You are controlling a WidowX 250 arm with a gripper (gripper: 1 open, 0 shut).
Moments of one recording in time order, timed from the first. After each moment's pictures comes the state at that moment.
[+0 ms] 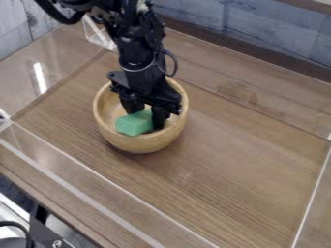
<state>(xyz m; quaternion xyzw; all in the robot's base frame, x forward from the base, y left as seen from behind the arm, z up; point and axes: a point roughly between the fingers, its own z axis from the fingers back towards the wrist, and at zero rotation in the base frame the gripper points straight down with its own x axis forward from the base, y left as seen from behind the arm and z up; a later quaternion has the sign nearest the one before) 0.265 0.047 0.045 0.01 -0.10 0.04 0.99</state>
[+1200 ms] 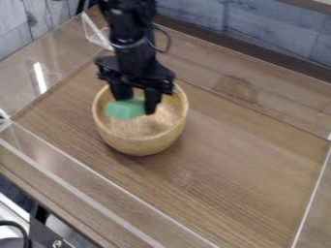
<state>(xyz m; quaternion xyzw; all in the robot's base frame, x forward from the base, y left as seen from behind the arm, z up) 0.258 0.064 0.074 0.00 -0.08 0.10 0.99</state>
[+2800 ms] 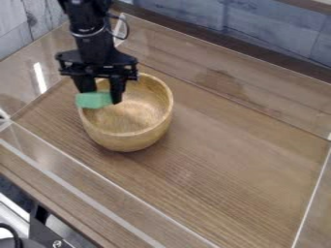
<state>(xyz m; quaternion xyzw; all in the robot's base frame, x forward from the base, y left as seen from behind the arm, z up) 0.252 0.108 0.071 0.01 -0.06 0.21 0.98</state>
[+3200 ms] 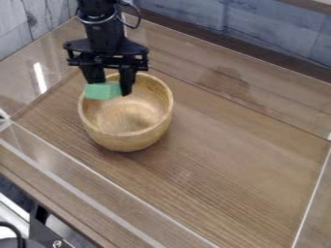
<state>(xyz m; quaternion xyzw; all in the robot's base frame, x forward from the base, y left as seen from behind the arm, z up) 0.254 0.094 0.090 0.01 -0.07 0.20 0.98</state>
